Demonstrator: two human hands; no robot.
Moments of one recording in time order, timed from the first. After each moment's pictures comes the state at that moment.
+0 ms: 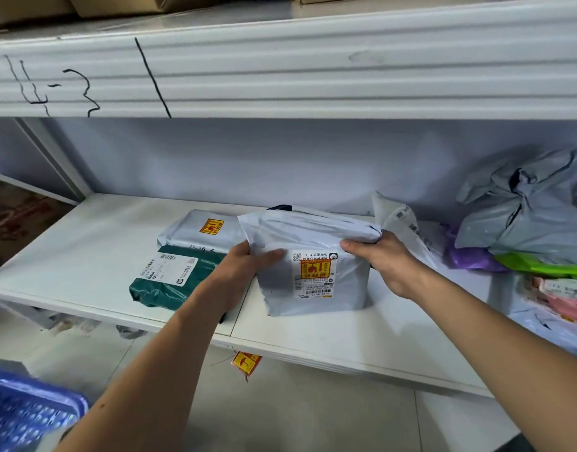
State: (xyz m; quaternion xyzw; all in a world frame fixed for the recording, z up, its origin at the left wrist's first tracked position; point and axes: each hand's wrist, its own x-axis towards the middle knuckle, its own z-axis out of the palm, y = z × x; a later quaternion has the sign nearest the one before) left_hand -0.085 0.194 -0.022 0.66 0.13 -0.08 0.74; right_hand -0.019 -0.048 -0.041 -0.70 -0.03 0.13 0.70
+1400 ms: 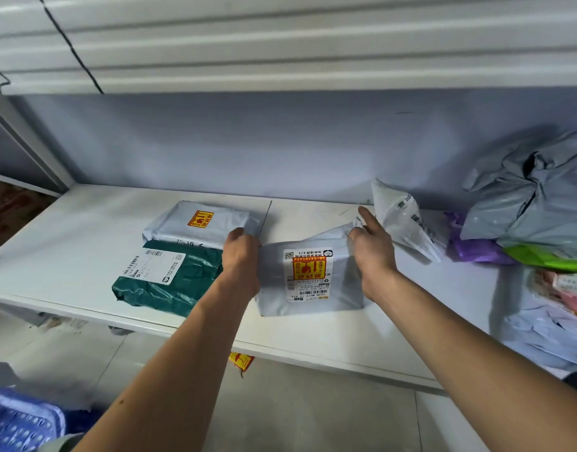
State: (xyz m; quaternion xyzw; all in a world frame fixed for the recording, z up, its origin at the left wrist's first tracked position) left_hand -0.037 0.167 -0.044 0.61 0.40 0.05 0.69; right_hand -0.012 -0.015 -0.057 -0.69 0.14 0.00 0.71
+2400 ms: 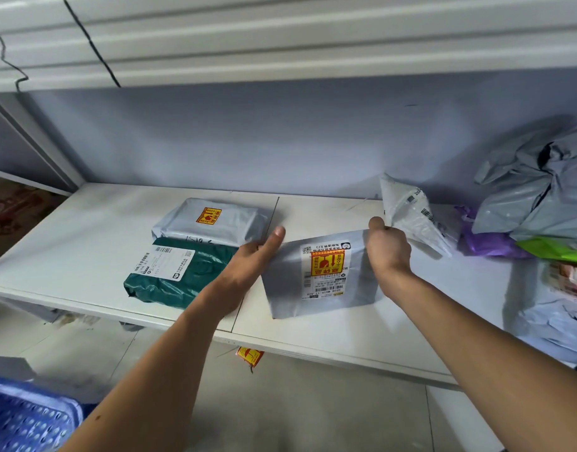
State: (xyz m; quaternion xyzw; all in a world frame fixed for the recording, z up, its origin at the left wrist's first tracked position) left_hand -0.081 0.189 -0.033 0.78 0.11 -0.10 0.61; right_hand -0.008 -0.019 -0.056 -0.80 0.21 0.02 0.56
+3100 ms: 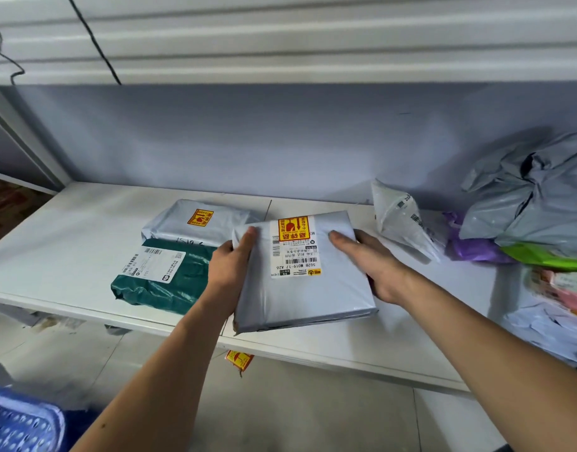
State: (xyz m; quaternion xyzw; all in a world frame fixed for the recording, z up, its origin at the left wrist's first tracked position) left_hand -0.063 0.200 -0.067 0.73 0.27 0.06 0.62; right_hand -0.012 -0.029 -0.071 -0.68 0.03 0.20 0.70
